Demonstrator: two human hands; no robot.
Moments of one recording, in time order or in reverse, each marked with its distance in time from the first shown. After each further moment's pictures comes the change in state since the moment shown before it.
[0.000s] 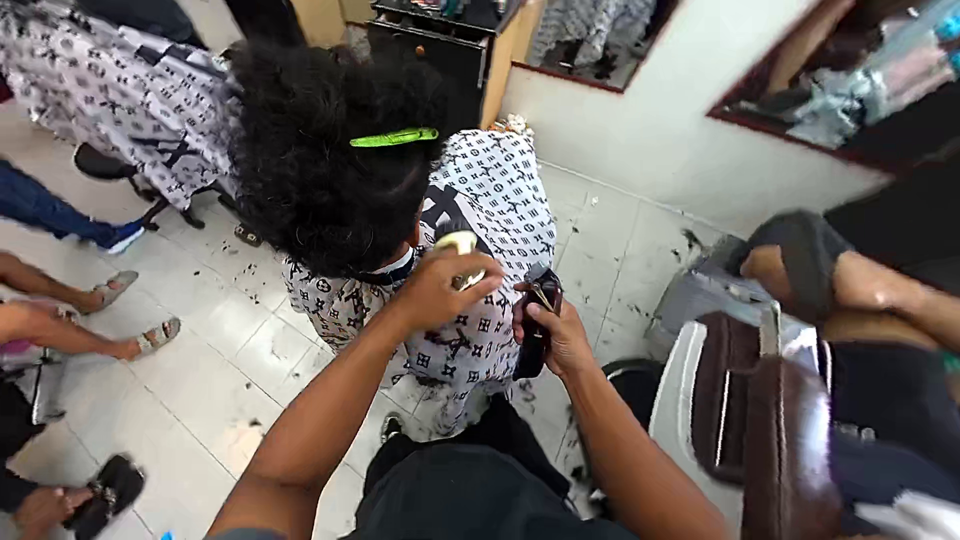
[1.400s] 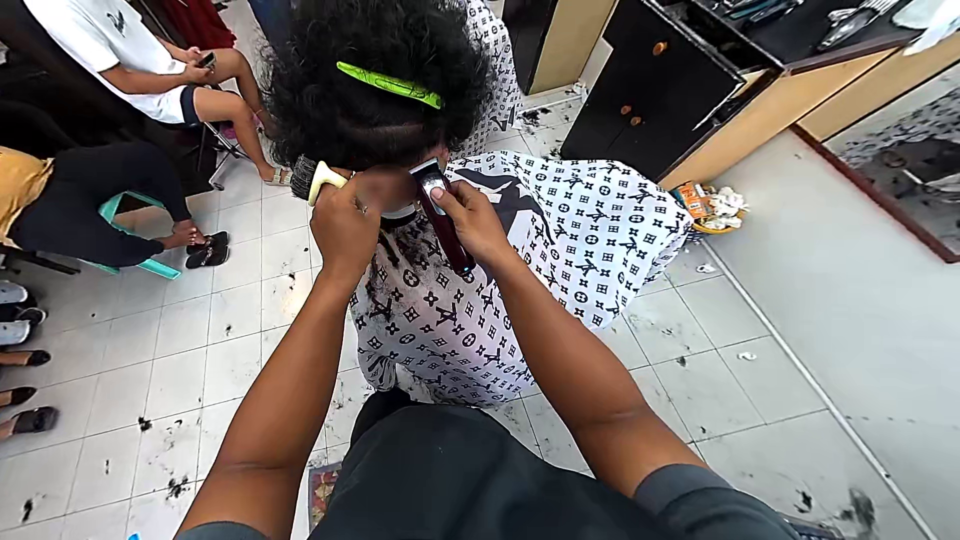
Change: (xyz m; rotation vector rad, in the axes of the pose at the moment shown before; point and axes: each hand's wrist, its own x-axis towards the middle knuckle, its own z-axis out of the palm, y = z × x) left_hand 0.022 0.016 0.055 1.023 1.062 -0.796; right_hand 0.192 -0.049 0.064 -0.537 -0.911 -0.001
